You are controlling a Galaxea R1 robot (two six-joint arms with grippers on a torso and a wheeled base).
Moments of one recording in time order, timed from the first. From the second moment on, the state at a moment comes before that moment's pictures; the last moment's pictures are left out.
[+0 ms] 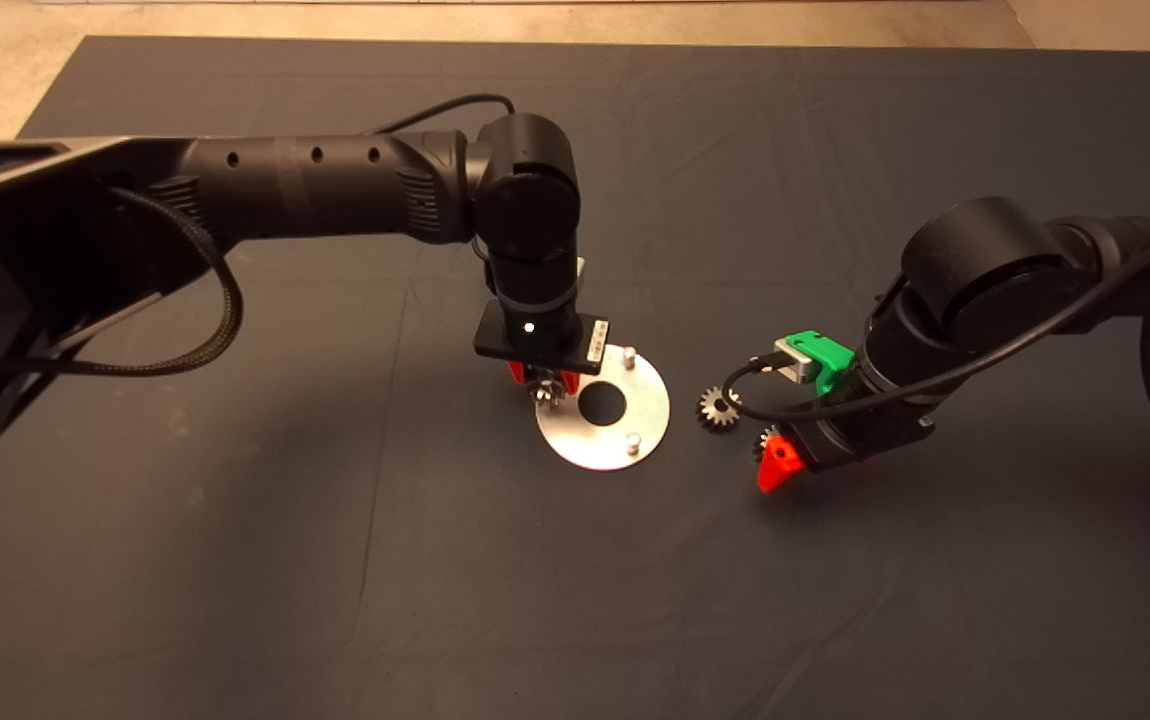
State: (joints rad) left arm -0.40 2.83 -1.33 0.25 1.48 -1.30; right arm 0.31 2.43 -0.90 -0.17 -1.53 1.28
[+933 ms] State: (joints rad) left arm -0.39 2.83 -1.33 0.25 1.49 -1.29; right arm 0.31 2.43 -0.90 -0.17 -1.53 1.28
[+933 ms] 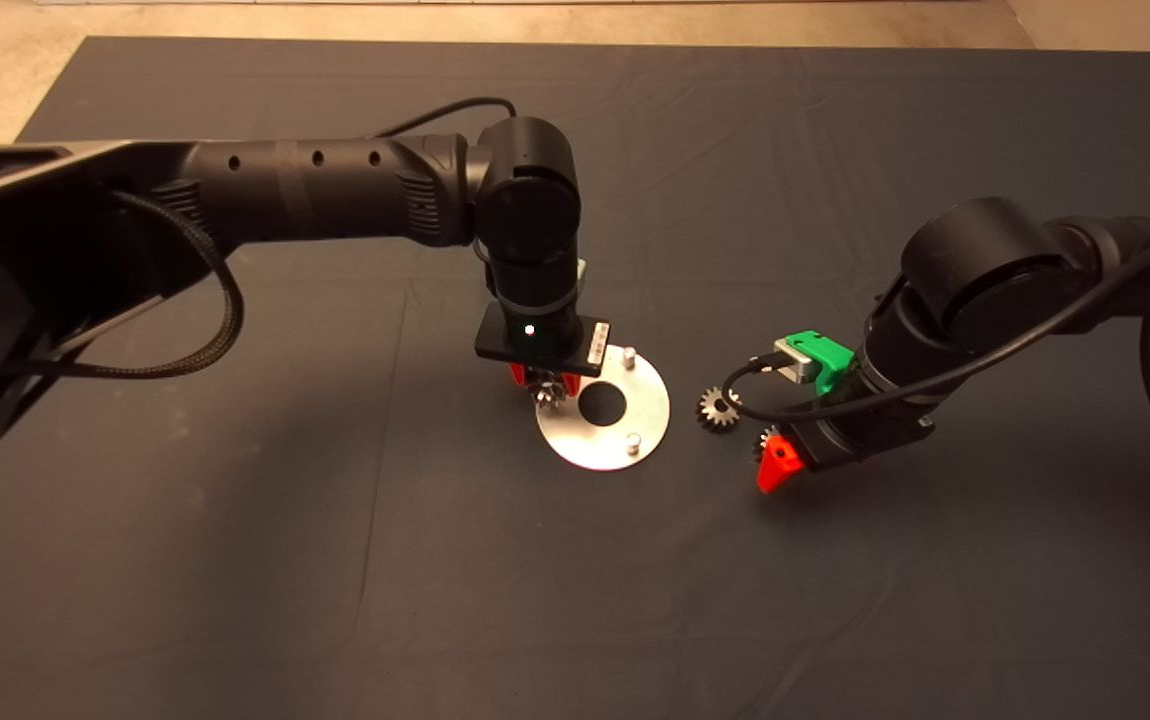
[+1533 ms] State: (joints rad) left arm -0.38 2.83 -1.33 0.26 1.48 -1.29; right arm 0.31 2.43 -0.90 -0.17 -1.53 1.28
